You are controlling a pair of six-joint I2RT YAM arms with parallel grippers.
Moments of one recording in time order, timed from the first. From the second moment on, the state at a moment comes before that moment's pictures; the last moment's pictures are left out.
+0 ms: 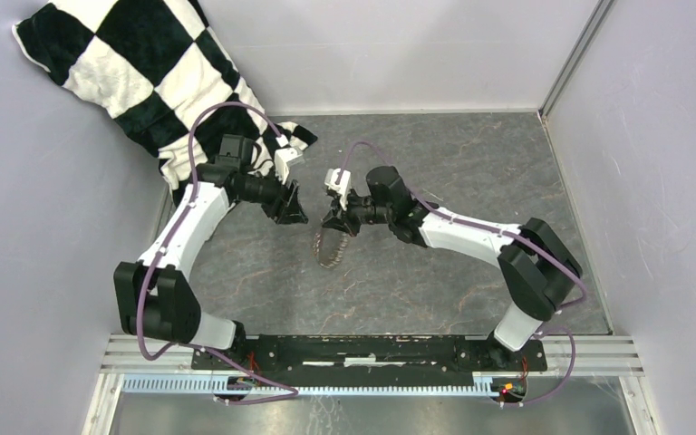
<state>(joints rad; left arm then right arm) -0.16 1.44 1.20 -0.81 0.77 0.47 0.79 1.70 1.09 0.21 -0.54 -0.19</state>
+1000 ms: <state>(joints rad) -0.29 1.07 1.34 -1.23 1.07 1.07 0.98 1.32 0.96 0.31 -0.55 -0.12</state>
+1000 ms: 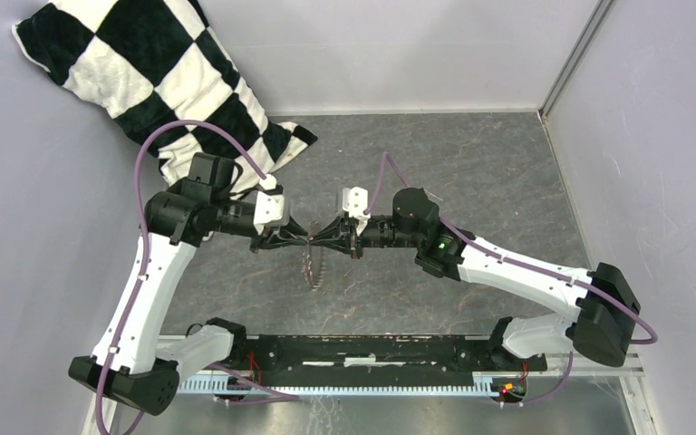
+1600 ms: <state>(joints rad) -0.29 0.99 1.33 -1.20 1.03 1.01 1.00 1.27 0.96 0.32 -0.47 -0.13</state>
